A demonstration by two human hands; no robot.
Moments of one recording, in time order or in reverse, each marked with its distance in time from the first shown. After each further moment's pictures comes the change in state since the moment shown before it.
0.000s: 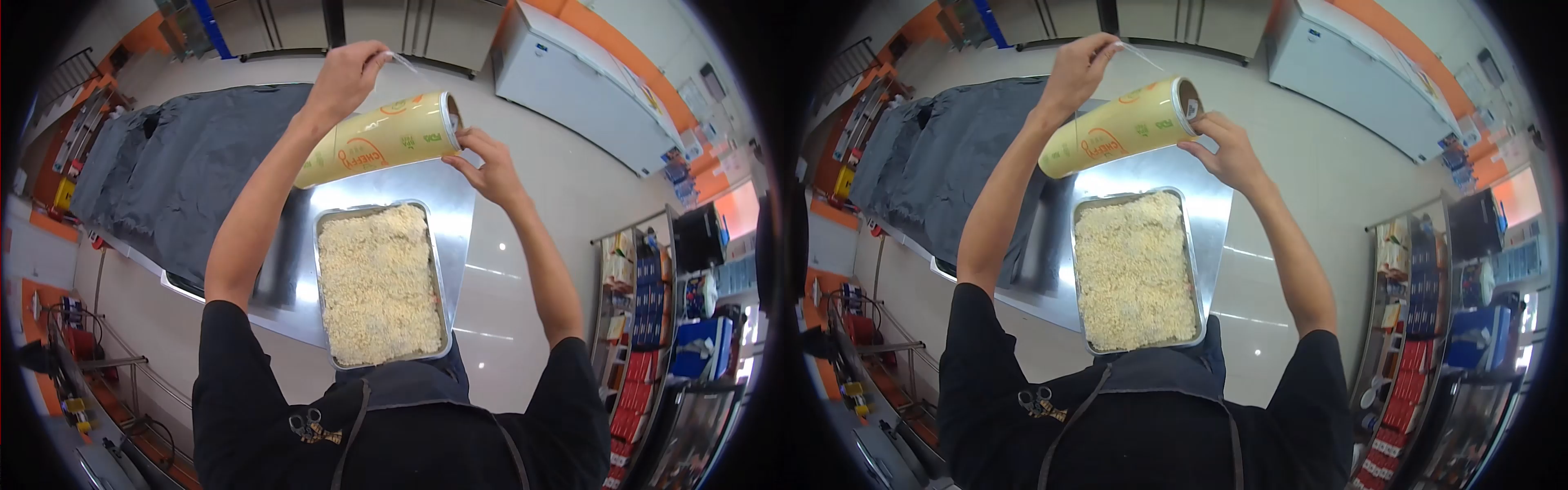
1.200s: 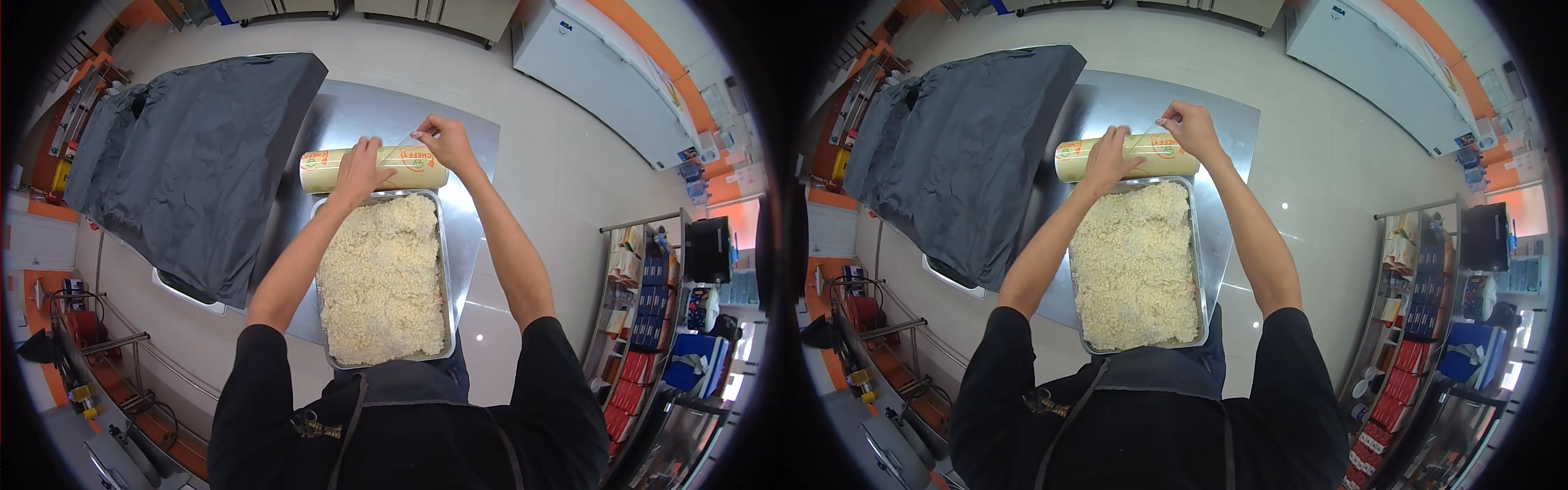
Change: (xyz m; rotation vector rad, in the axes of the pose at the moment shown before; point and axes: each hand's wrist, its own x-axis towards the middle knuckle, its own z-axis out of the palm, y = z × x) left_hand -0.190 -0.082 0.115 0.252 -0.262 -0.382; right_hand 0.015 0.132 0.131 0.101 -0.064 0.409
